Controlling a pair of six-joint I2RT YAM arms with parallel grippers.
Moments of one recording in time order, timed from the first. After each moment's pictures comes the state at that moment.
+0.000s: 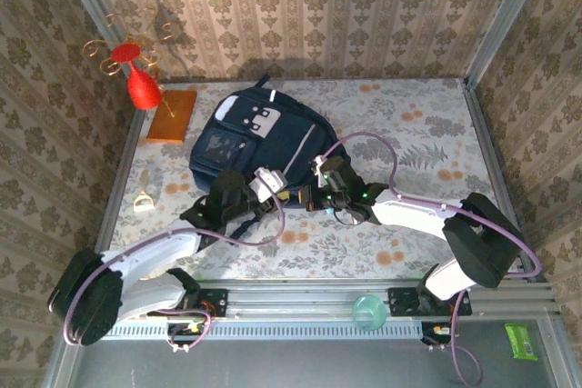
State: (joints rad) left arm -0.75 1.14 0.48 0.21 0.15 0.38; right arm 0.73 1.51 0.79 0.00 -0.18 0.63
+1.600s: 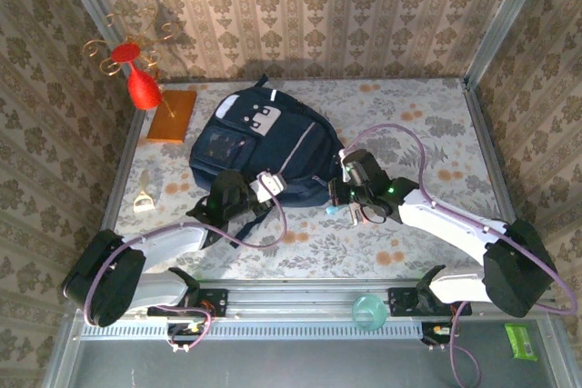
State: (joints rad) left arm -0.66 1.24 0.41 0.44 0.20 0.51; right arm 0.64 1.29 0.79 -0.30 -0.01 0.42
